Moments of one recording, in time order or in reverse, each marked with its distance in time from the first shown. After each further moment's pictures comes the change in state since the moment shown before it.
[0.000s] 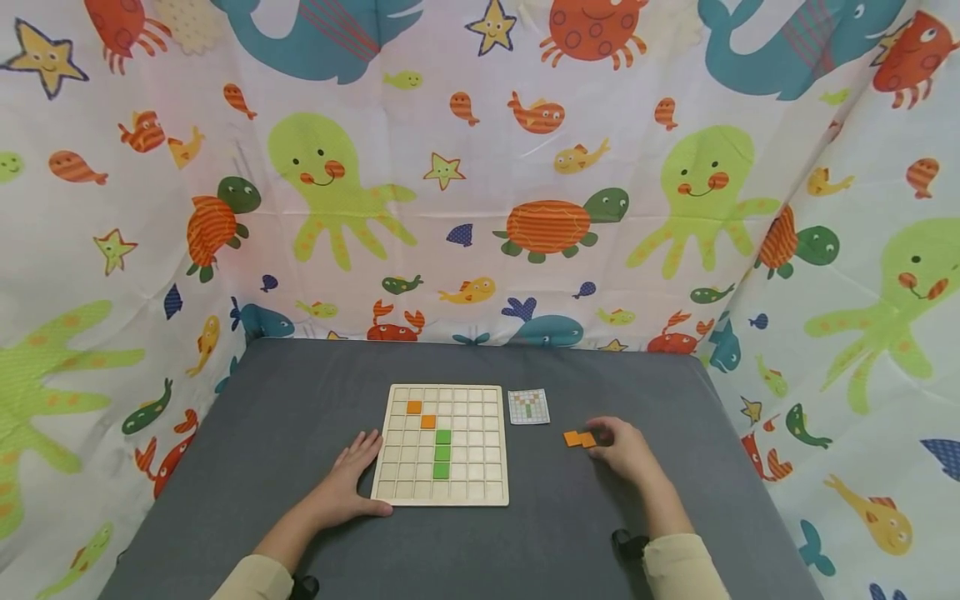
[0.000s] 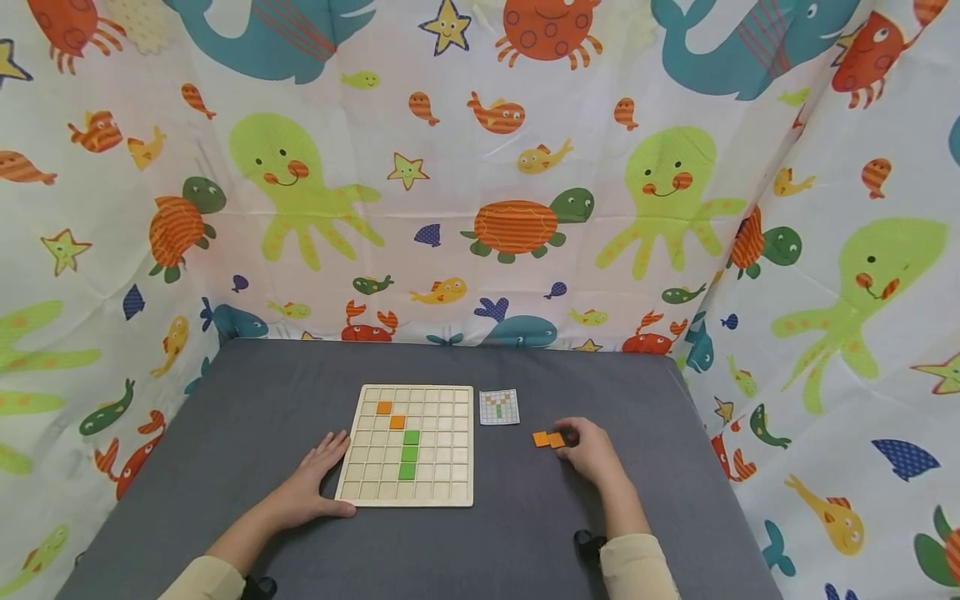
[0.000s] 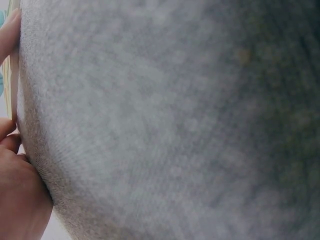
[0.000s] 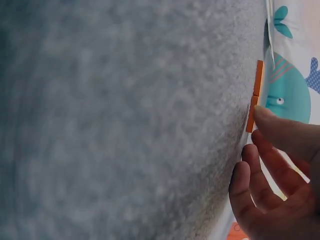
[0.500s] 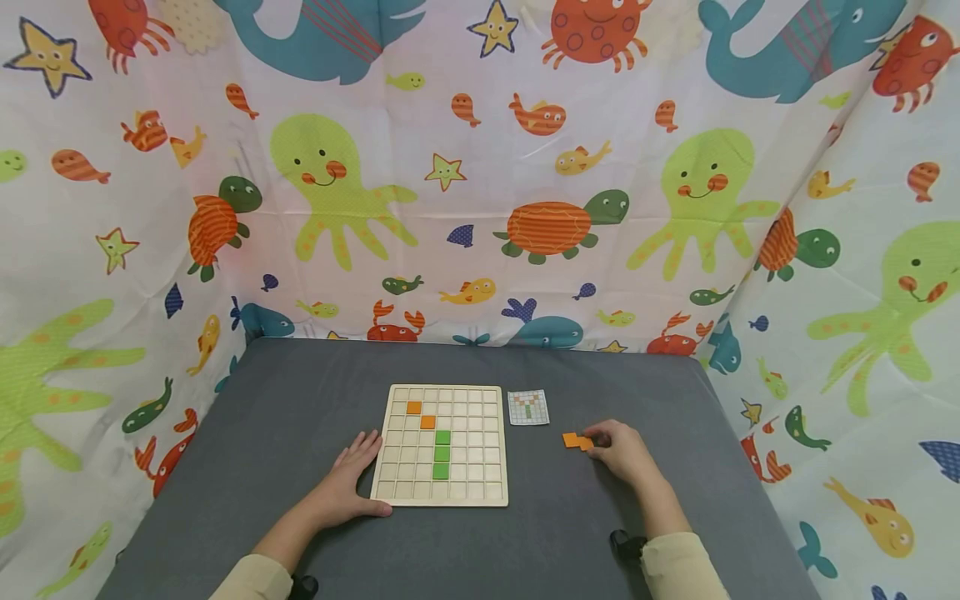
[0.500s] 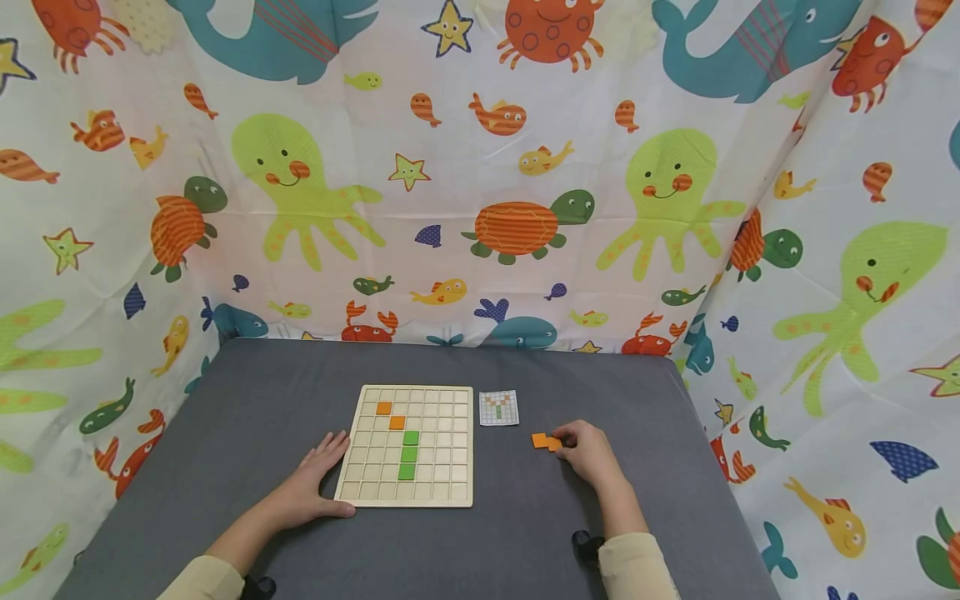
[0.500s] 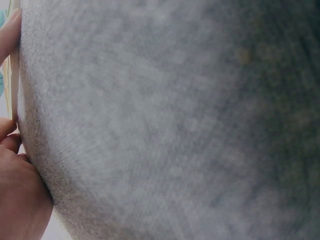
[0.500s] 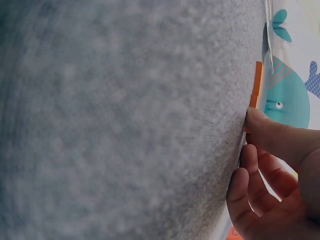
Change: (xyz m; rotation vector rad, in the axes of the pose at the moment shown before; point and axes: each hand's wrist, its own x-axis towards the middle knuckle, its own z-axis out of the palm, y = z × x) left_hand 0.001 -0.005 0.002 0.005 0.006 0.020; right_hand 0.003 0.003 0.004 -0.077 0.009 -0.058
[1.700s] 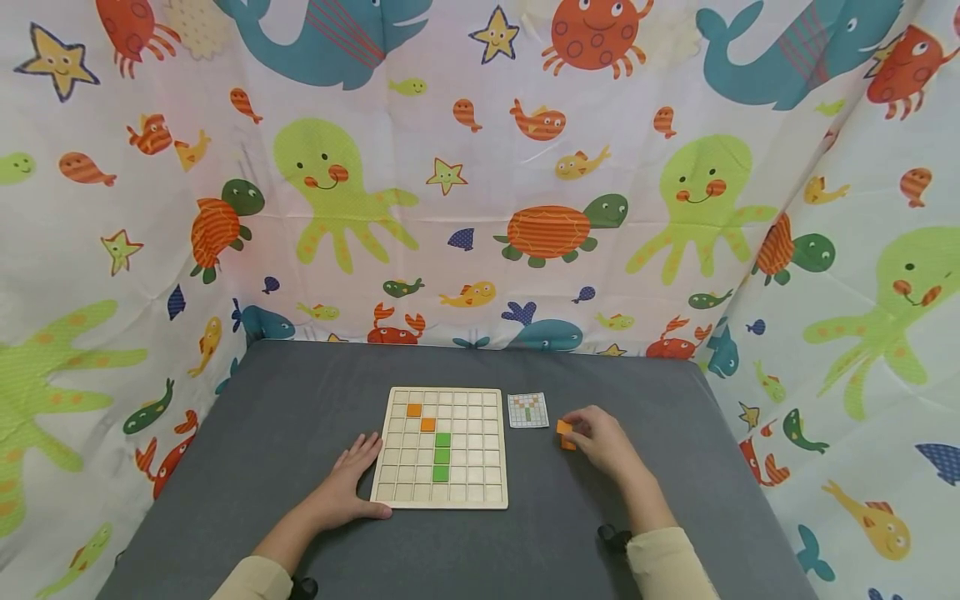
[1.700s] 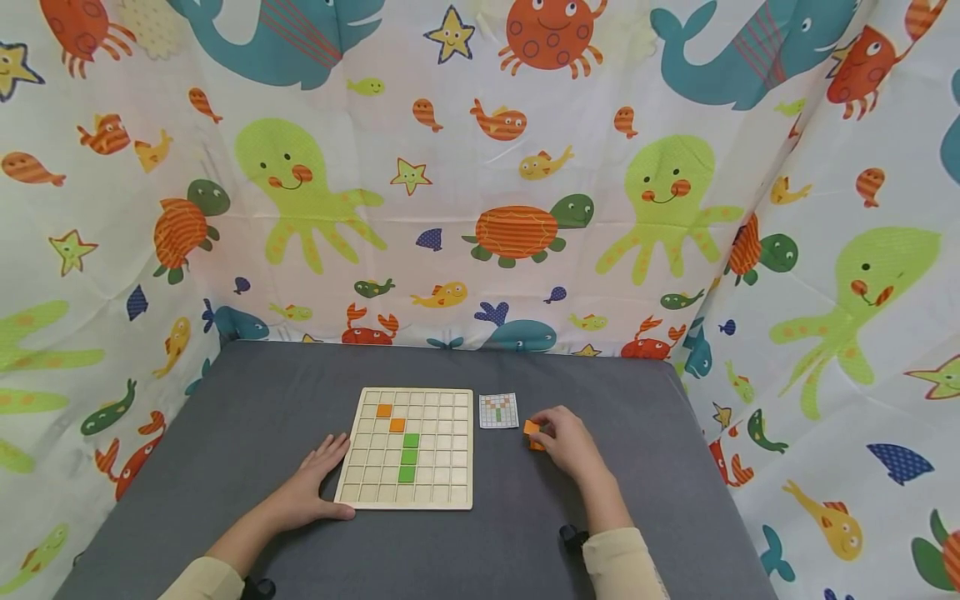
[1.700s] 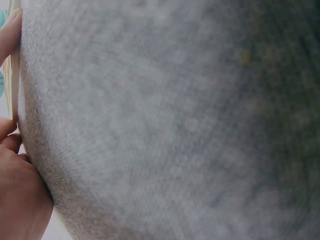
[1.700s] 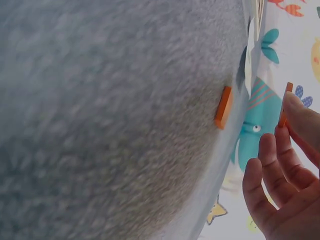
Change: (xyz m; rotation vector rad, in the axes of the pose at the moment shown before) left_hand 0.000 0.001 -0.001 -0.001 0.007 -0.005; right_hand 0.010 -0.041 0.002 -0.002 0.065 -0.134
